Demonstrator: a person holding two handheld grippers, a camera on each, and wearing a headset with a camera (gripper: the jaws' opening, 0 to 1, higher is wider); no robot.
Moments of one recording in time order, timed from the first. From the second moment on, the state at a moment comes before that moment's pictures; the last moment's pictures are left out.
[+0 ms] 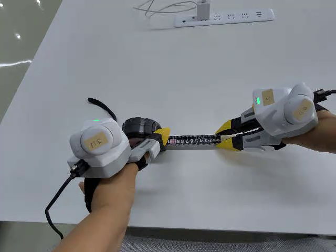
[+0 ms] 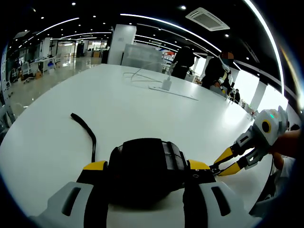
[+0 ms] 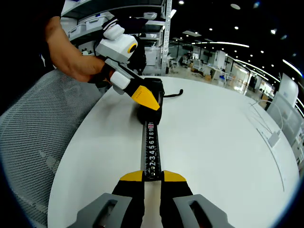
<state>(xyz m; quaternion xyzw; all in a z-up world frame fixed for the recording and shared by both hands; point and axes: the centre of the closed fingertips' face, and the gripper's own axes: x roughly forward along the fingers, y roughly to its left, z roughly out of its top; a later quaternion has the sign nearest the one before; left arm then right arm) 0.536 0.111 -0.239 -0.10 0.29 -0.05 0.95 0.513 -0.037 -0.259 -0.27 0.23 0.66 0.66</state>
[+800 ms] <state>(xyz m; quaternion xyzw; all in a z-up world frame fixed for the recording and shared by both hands) 0.534 0.108 -0.237 -0.11 0.29 -0.05 0.95 0.512 -0.008 -0.258 -0.27 0.22 0.67 0.66</state>
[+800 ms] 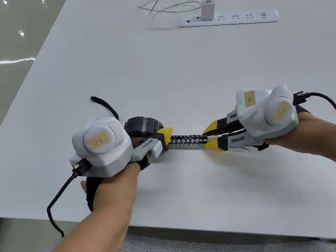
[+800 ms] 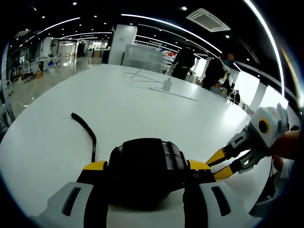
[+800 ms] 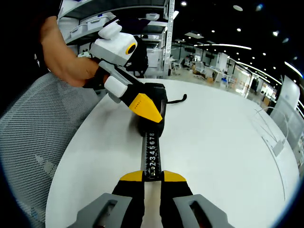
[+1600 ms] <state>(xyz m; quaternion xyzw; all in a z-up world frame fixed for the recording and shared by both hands) 0.534 0.108 -0.237 -0.11 0.29 -0.05 0.95 0.512 0.019 -0.258 -0.26 0.22 0.67 0.66</state>
